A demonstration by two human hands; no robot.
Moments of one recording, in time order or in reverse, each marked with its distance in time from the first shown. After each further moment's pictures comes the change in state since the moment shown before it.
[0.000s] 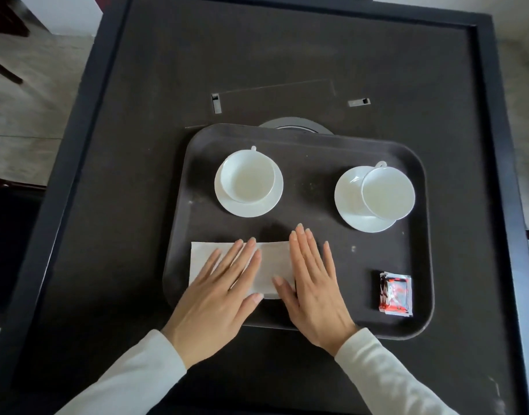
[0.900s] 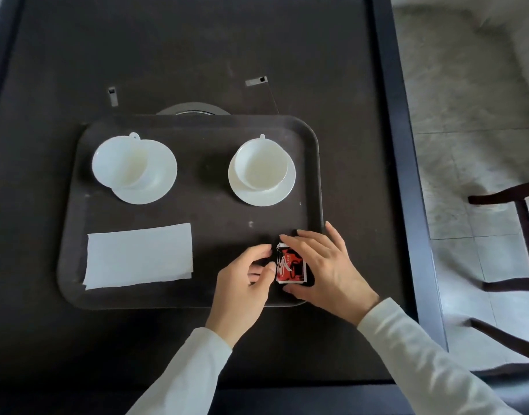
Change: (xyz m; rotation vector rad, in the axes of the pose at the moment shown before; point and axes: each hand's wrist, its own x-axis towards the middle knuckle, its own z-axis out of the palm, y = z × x) left_hand 0.097 0.204 0.054 -0.906 0.110 -0.540; right_hand -0.080 0.157 -0.115 -0.048 -0.115 -0.039
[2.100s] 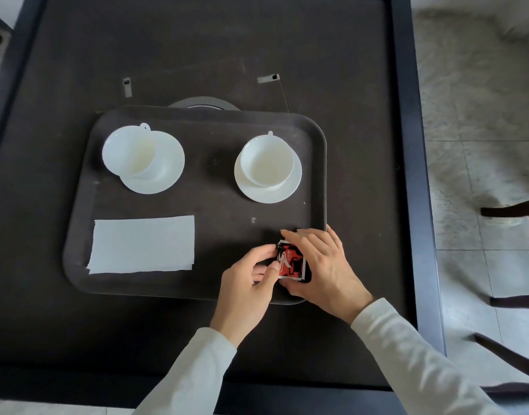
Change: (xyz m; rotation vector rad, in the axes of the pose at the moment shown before) left_hand -0.006 0.002 0.016 -0.018 0.067 -0.046; right_hand 0.005 0.002 0.005 0.111 -0.011 0.043
